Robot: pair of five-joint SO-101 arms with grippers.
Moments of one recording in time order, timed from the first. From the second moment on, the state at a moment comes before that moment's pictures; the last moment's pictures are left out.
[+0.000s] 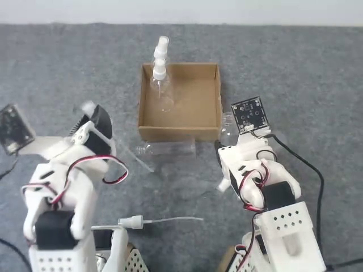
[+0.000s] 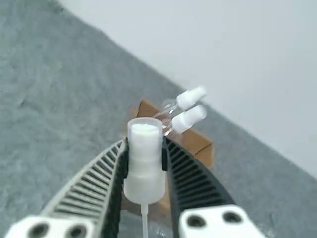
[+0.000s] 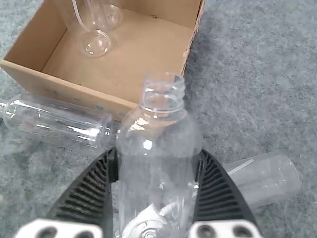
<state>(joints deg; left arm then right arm) -7.0 -73.4 43.9 66.4 38.6 -19.2 -61.5 61.8 51.0 1.7</state>
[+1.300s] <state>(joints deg) -7.1 -103.3 69.3 48.5 51.3 -22.7 -61.5 61.8 51.0 2.2</state>
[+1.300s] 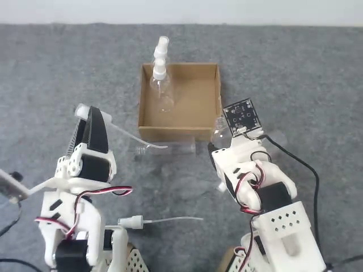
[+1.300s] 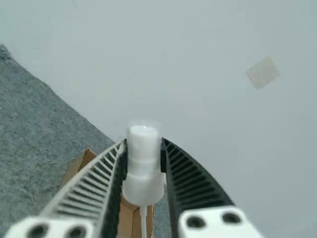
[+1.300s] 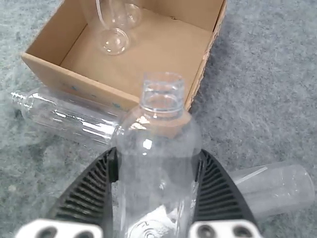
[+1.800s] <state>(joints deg) -7.1 -103.3 69.3 48.5 51.6 -26.1 -77.6 69.3 51.4 3.6</state>
